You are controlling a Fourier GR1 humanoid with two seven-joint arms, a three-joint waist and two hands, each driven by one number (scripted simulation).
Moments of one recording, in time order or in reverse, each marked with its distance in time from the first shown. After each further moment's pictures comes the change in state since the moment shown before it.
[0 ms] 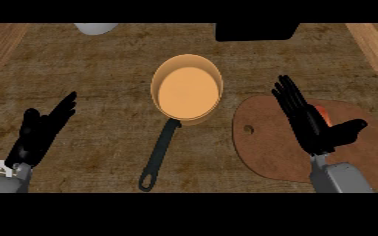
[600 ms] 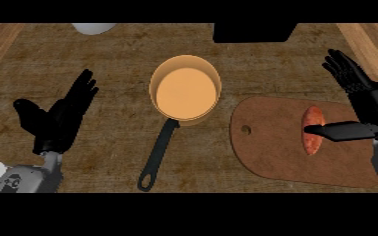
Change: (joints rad) left arm -0.059 -0.200 0.044 -0.174 0.070 0.155 0.009; right arm -0.055 -0.265 -0.133 -0.062 0.135 0.056 -0.089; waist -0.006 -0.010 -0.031
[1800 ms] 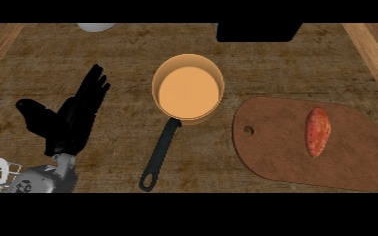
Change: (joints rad) left arm -0.011 -0.095 -0.024 -0.134 -0.066 0.085 0.102; right arm 0.266 -0.593 -0.272 -0.345 0.064 0.359 0.280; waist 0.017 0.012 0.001
